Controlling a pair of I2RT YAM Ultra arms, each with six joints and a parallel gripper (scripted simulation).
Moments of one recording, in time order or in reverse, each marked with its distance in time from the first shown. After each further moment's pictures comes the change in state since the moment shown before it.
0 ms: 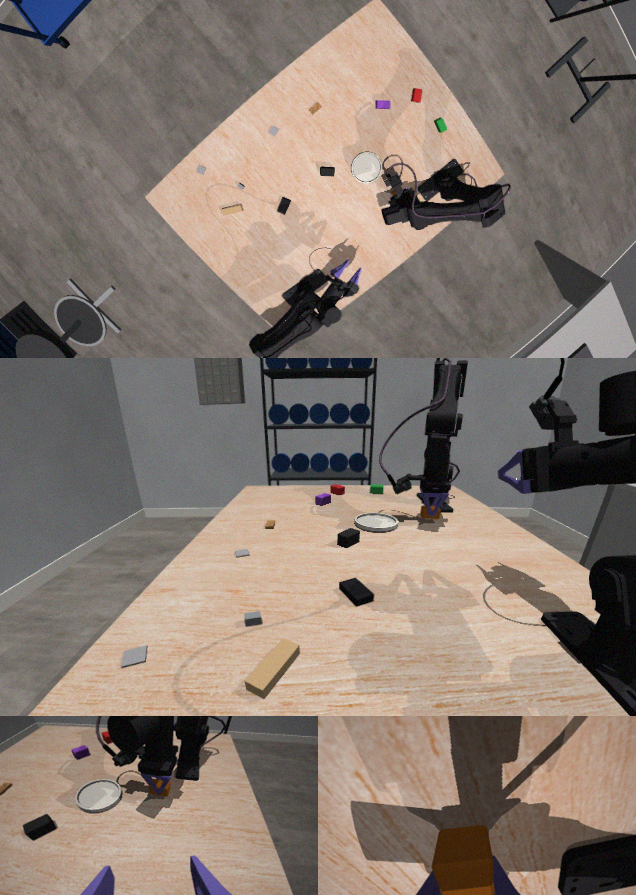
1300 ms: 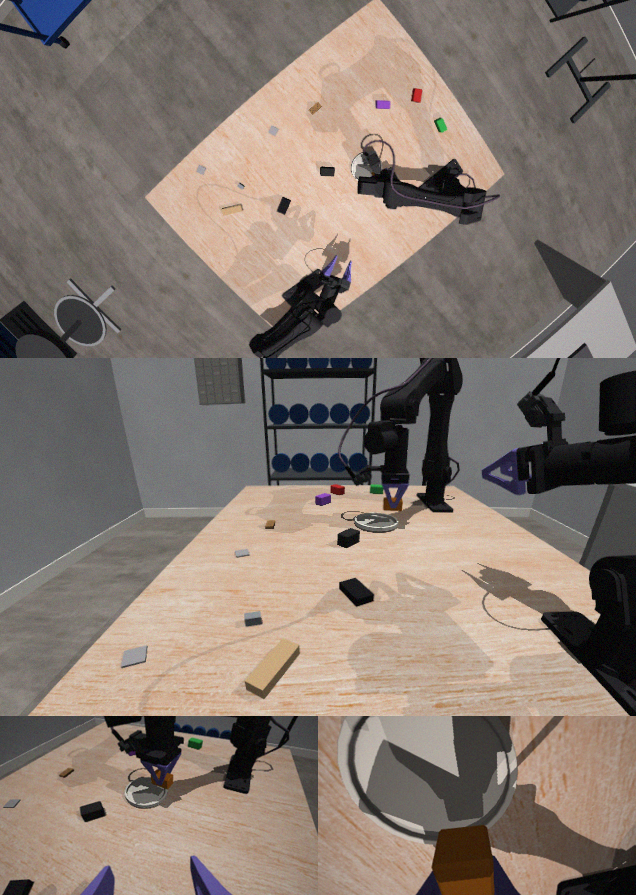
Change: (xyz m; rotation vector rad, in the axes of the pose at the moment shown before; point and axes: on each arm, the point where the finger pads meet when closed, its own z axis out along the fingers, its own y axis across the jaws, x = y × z) left arm -0.006 0.045 -0.006 -0.253 -0.040 -0.065; right arm -0.112 0.034 -0.031 0.011 0.017 0.010
